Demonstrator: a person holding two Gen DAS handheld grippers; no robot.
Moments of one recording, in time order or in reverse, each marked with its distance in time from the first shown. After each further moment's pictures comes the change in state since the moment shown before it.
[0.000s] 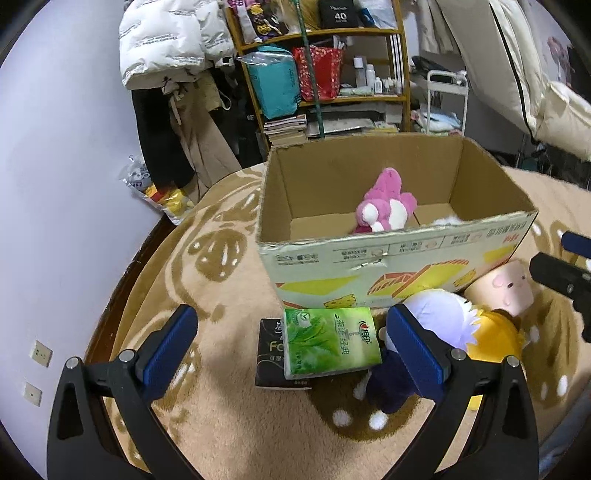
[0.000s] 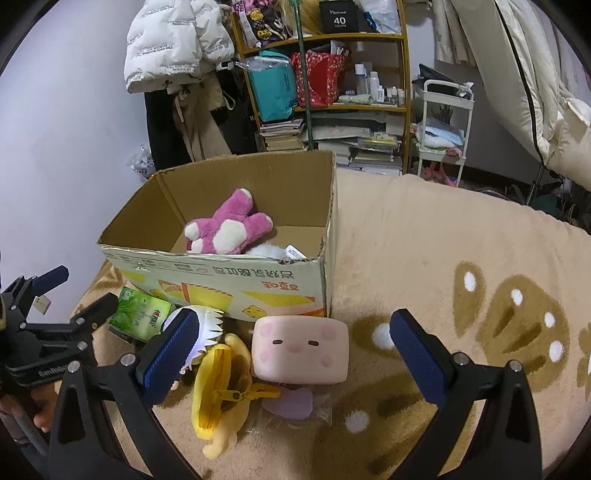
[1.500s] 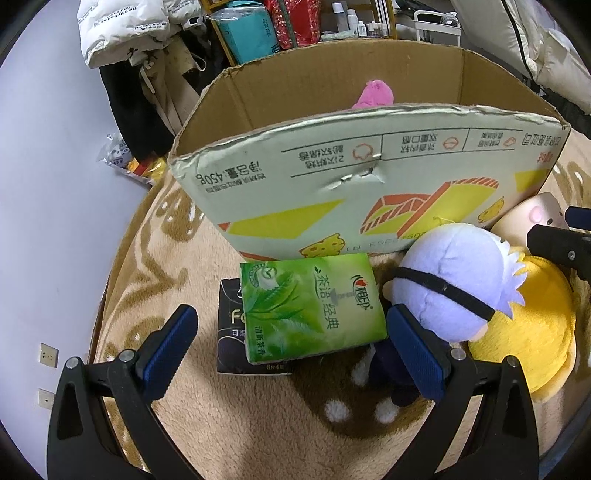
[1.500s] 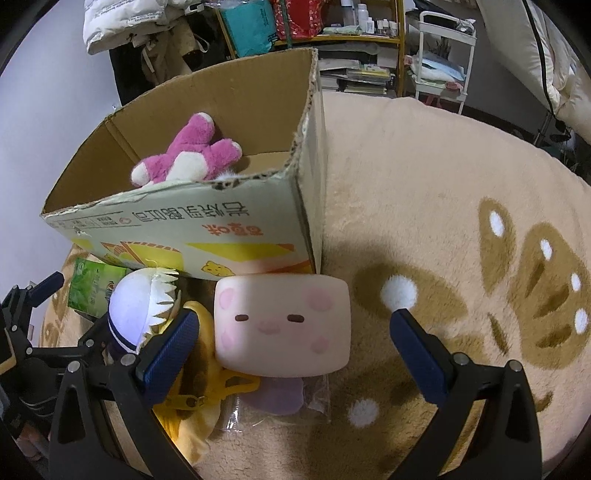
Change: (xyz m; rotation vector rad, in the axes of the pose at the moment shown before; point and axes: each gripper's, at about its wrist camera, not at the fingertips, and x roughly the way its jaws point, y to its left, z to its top) left arm 0.057 -0.023 -0.020 0.088 0.175 -0.001; right arm 0.065 -0.015 -0.010 0.073 0.253 -0.026
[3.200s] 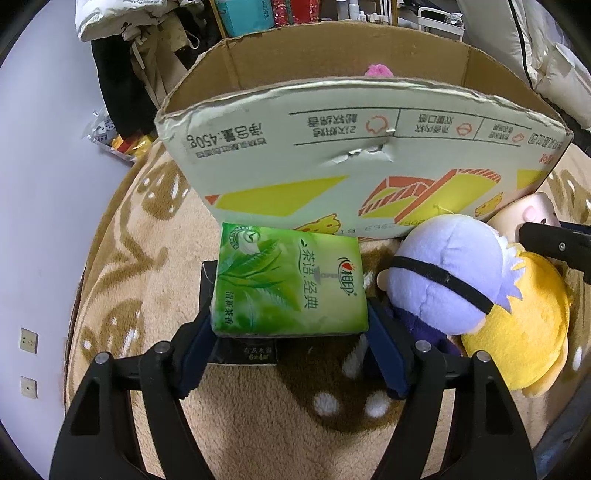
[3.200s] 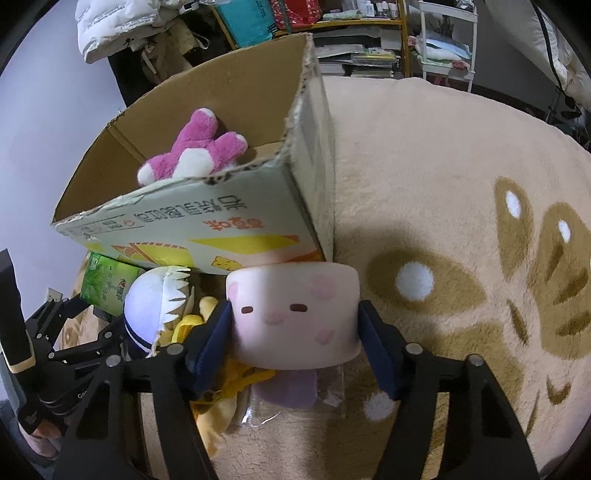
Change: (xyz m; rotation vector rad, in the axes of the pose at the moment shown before) left arm 0.022 0.012 0.000 -0.054 0.065 -0.088; right arm 0.010 -0.008 0.000 0.047 0.046 0.087
